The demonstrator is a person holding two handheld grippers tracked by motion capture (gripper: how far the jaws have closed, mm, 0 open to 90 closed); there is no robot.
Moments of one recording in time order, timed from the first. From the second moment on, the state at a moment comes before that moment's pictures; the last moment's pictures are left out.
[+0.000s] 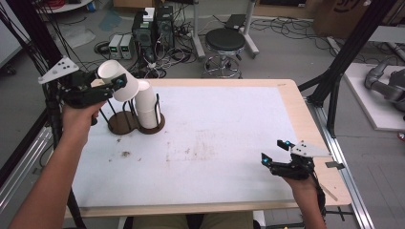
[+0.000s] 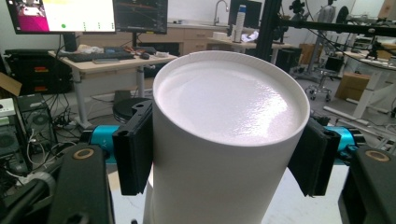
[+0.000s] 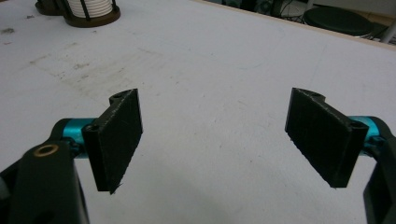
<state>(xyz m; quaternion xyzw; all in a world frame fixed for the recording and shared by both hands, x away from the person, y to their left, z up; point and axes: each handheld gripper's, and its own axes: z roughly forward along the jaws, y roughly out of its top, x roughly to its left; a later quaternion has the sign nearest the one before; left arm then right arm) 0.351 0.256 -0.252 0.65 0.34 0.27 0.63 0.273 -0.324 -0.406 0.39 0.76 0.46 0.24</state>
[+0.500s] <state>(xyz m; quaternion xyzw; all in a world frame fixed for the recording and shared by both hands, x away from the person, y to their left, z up) 0.309 0.235 -0.311 0.68 0.30 0.21 0.64 0.273 -0.318 -0.406 0.38 0.76 0.46 0.24</state>
